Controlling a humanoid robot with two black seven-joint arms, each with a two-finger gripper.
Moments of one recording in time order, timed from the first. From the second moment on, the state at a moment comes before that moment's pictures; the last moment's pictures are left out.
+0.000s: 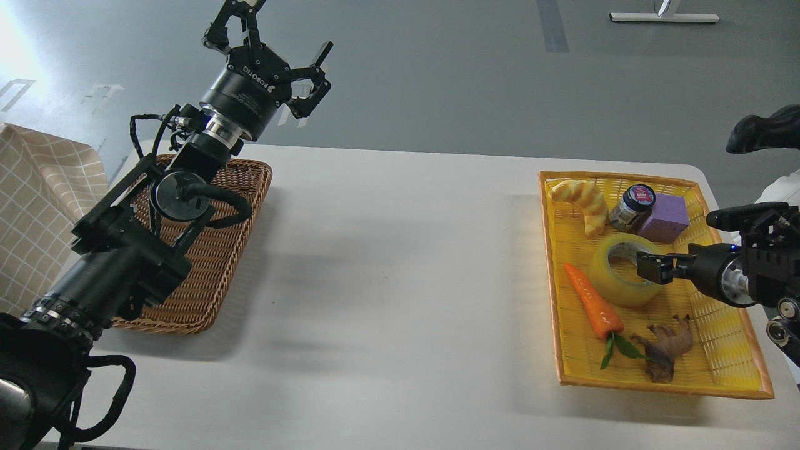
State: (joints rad) left arm -0.71 0.26 -1.05 -0.94 0.10 -0.49 -0.19; right arm 0.44 -0.68 0.86 1.23 -2.08 0.48 -0.04
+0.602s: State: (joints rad) left arm -0.71 0.26 -1.06 -0.94 0.10 -0.49 -0.19; right arm 0.46 -0.66 0.82 1.20 -2.08 0.48 -0.04
